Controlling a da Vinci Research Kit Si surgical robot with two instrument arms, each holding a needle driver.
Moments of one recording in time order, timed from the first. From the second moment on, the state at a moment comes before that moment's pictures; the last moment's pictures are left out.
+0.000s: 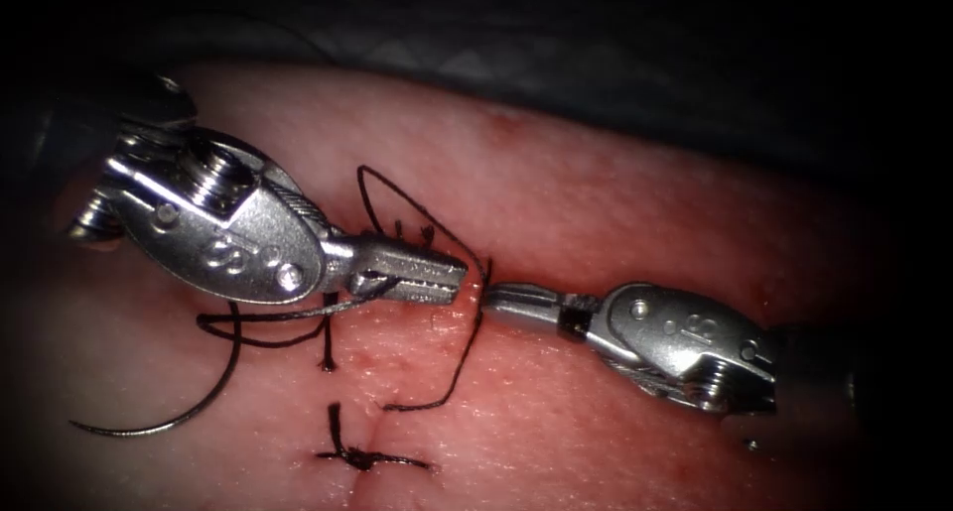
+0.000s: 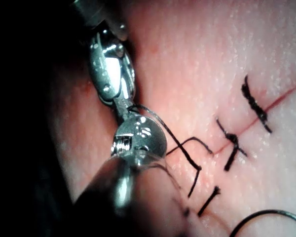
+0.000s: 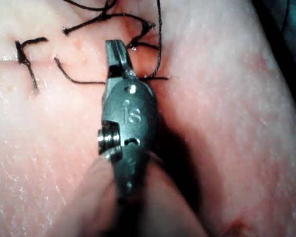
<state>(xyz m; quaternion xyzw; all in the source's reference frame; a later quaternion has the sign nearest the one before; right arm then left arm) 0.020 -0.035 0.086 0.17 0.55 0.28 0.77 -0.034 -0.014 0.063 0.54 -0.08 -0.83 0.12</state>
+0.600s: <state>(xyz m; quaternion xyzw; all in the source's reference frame) 0.026 -0.033 0.091 0.21 0.57 0.28 0.75 -0.035 -0.015 0.062 0.59 -0.07 -0.79 0.16</state>
